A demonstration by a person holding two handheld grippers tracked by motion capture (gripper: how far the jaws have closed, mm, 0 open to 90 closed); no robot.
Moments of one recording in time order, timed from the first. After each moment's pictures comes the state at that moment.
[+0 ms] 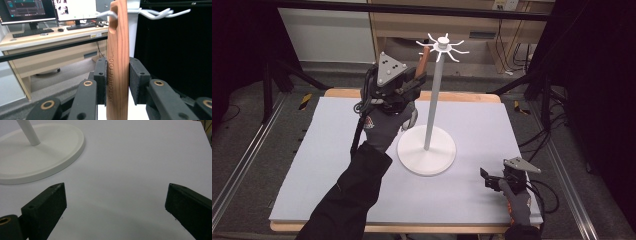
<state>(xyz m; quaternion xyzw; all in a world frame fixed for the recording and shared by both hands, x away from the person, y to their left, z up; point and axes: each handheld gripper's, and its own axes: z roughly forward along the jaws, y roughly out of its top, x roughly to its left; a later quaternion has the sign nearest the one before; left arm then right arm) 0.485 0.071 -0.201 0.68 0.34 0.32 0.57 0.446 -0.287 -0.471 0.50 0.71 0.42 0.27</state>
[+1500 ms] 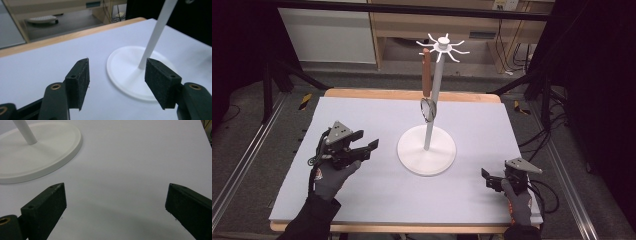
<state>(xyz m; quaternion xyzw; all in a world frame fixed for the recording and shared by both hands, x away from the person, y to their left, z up) 0.465 0.203 -0.365 0.74 0.41 0.24 0.48 0.445 -0.292 -0.472 0.51 0.70 0.42 0.26</state>
